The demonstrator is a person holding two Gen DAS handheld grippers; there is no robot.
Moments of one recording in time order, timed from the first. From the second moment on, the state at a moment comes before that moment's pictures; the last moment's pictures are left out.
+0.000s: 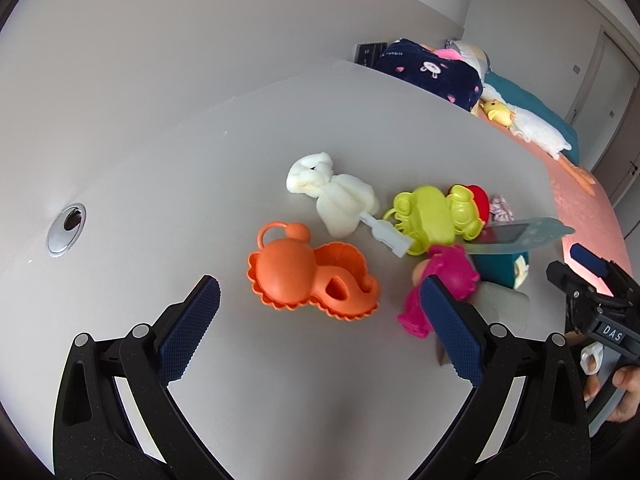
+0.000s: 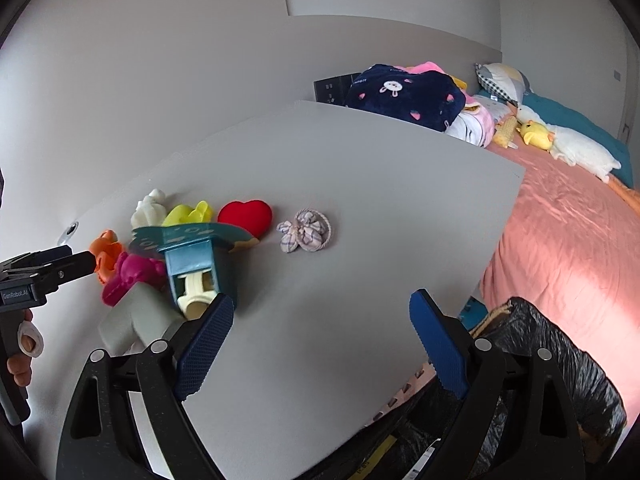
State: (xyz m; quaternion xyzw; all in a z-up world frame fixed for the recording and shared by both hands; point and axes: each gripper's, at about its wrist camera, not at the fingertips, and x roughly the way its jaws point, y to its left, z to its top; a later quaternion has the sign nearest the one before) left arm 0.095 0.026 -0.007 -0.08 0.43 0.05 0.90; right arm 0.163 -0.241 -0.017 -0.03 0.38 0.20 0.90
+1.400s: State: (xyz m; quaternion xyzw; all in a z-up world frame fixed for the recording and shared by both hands) left arm 0.104 0.028 -0.012 -0.04 0.42 0.04 0.91; right arm 0.213 -0.225 -0.025 -0.02 0.41 0.21 0.89
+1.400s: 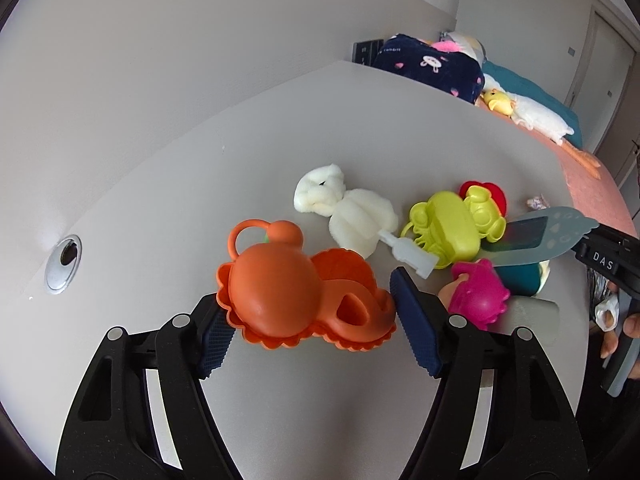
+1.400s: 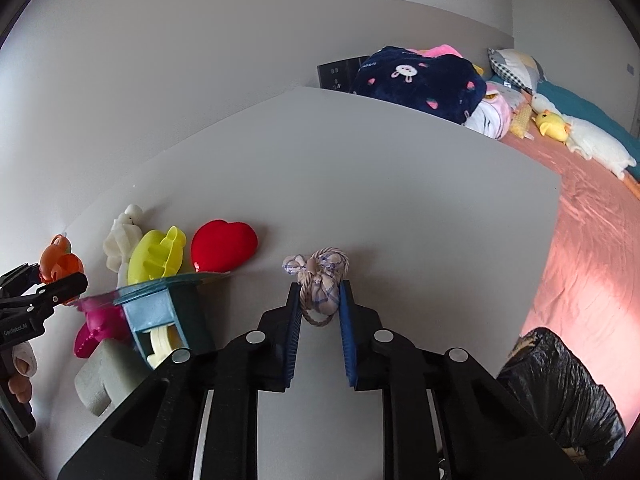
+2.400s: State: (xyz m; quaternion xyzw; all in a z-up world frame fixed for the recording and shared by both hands) left arm 0.073 -0.061 0.027 0.01 0.38 -0.05 0.92; right arm 0.109 -0.294 0.009 0.03 0.37 0.17 0.91
